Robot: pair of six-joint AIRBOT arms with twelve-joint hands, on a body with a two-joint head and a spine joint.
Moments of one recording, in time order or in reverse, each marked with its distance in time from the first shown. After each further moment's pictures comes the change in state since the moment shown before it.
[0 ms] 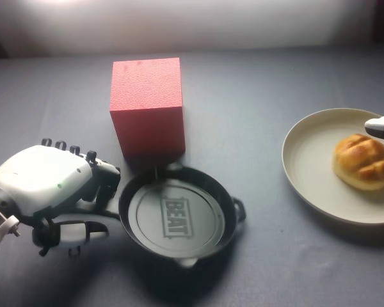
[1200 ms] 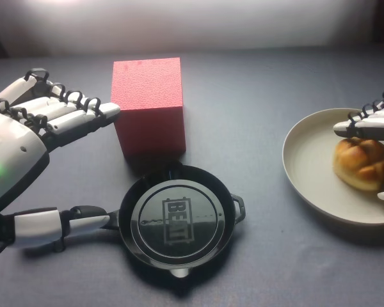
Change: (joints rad) left arm 0.109 0.209 -0.201 0.113 -0.402 0.001; right arm 0.270 -0.144 0.230 -0.082 -0.515 -0.029
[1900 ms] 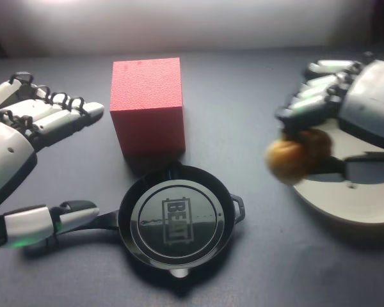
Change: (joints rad) left arm 0.047 -0.004 -0.003 -0.068 -0.062 0.005; right arm 0.205 -0.047 -0.093 -0.307 0.253 0.100
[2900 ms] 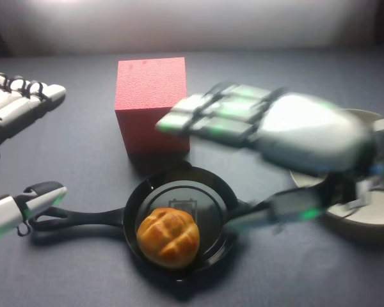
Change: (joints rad) left arm 0.089 0.048 -0.041 -0.075 -0.142 0.034; right arm 0.048 -0.132 0.023 -0.044 -0.085 0.065
